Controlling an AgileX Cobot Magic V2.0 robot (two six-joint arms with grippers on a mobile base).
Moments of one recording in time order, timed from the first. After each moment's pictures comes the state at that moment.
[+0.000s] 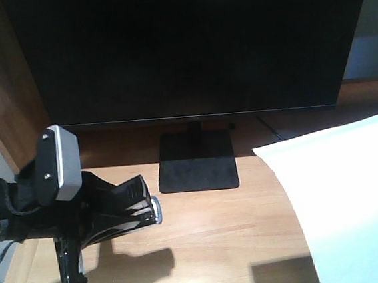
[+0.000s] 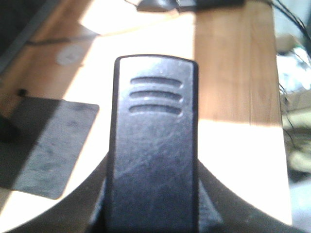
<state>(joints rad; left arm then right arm) -0.22 1.30 -0.74 -1.25 0.88 1.99 0.26 0.30 -0.06 -0.20 -1.02 1.32</state>
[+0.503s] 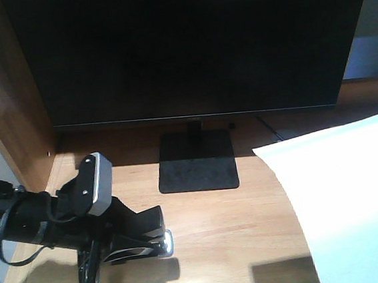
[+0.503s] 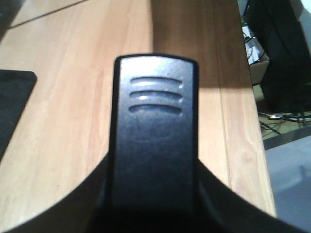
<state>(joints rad) -0.23 1.58 -0.77 -1.26 0.94 2.13 0.26 0.30 -0.06 -0.20 -1.02 1.32</state>
